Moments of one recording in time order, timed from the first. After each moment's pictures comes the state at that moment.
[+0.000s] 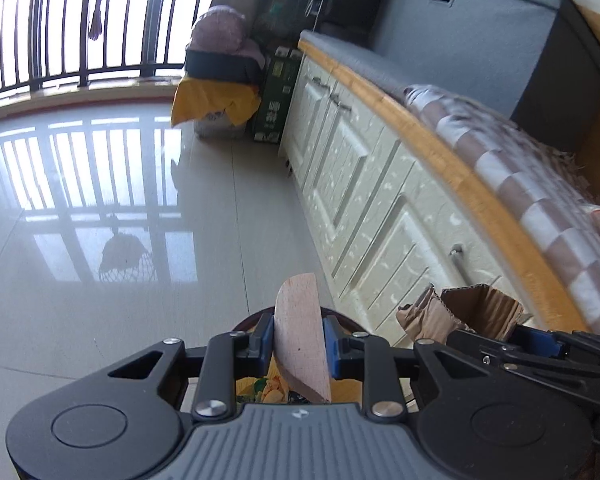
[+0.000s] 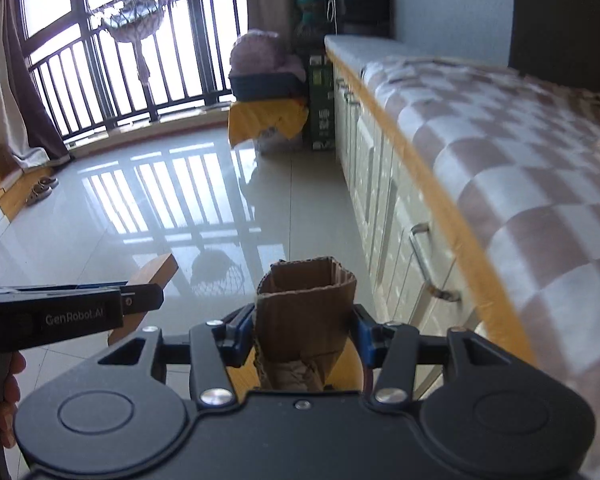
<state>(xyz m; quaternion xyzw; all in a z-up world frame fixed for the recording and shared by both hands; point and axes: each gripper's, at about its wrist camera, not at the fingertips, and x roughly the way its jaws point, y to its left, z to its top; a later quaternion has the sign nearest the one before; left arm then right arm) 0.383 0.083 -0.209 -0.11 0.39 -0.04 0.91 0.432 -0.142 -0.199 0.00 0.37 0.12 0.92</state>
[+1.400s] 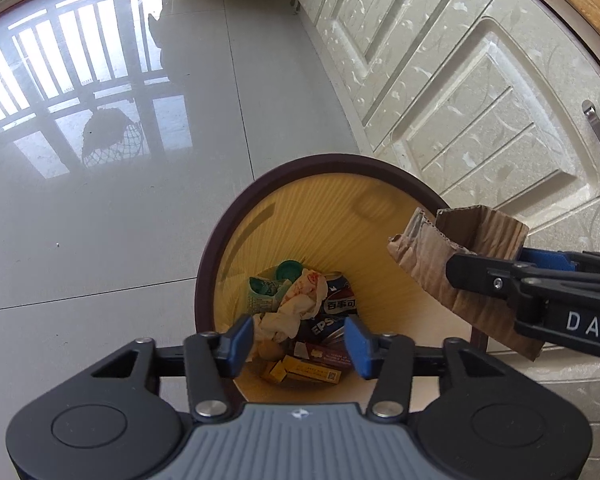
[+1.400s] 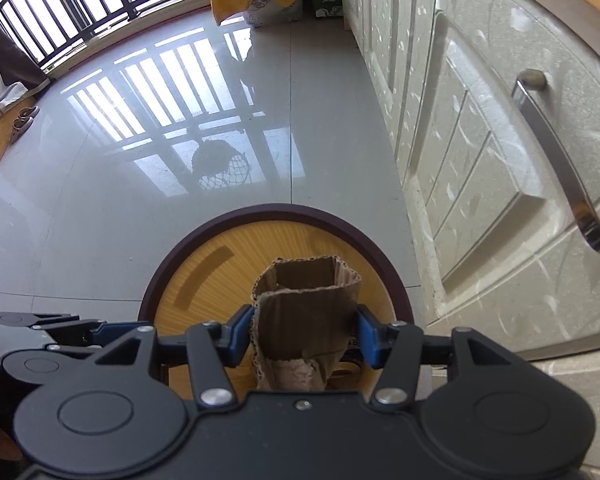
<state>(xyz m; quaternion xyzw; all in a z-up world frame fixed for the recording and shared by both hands) 0.462 0.092 -0.350 -0.09 0.59 -0.07 0.80 0.545 -0.121 -0.325 0.00 0.54 0.13 0.83</state>
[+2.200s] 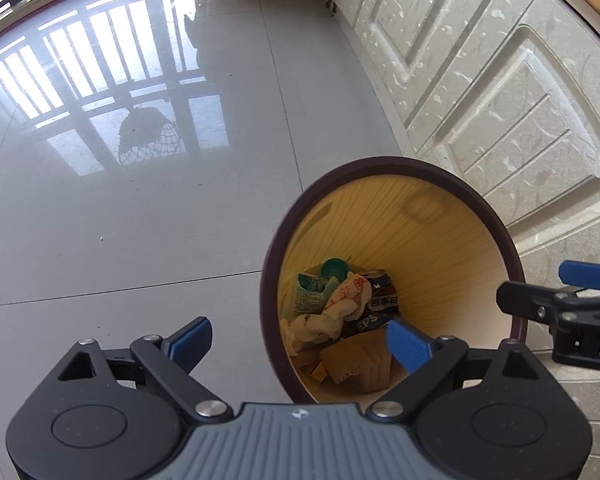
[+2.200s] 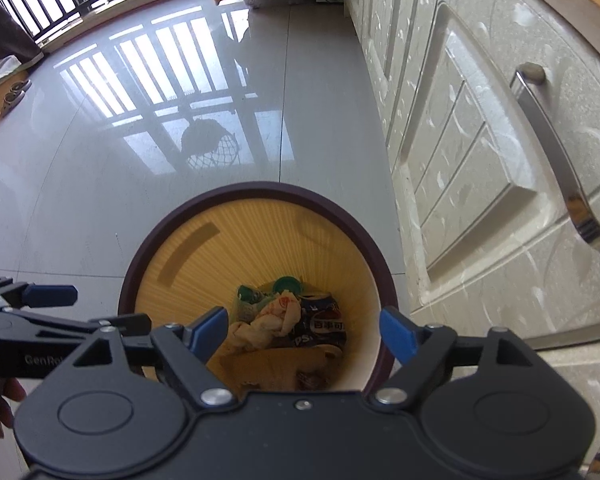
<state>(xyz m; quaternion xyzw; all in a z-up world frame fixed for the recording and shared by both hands) 0.455 0.112 -0.344 -0.06 0.59 -0.01 0.80 0.536 -0.119 -0.327 -0.04 0.55 0.12 0.82</state>
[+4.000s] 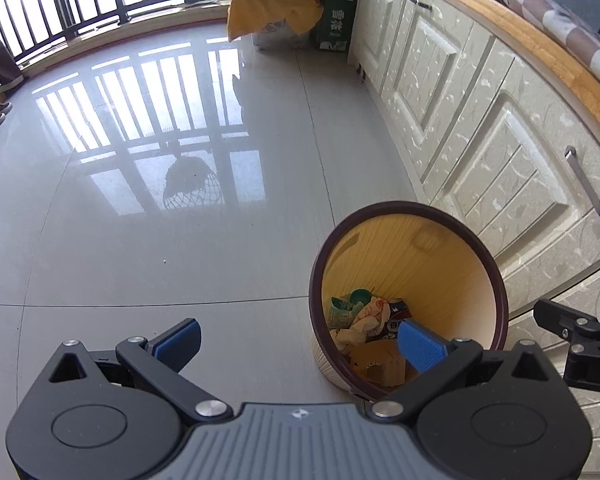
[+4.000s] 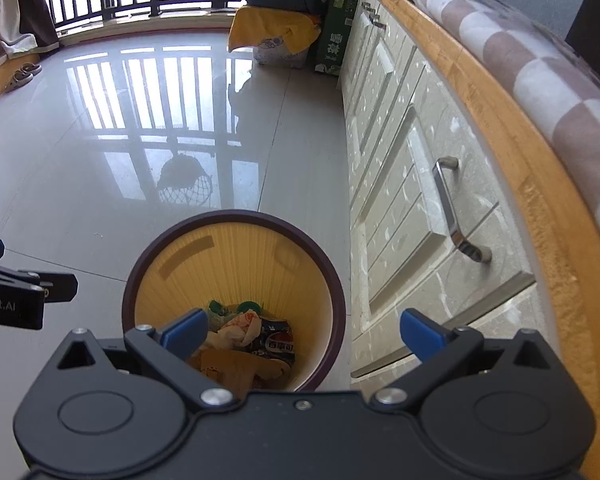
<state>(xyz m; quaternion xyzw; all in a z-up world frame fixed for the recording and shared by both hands) 0.374 0.127 -0.256 -0.05 0.51 0.04 0.86 0.449 -0.114 -0.252 -0.13 0.45 0.11 0.88</state>
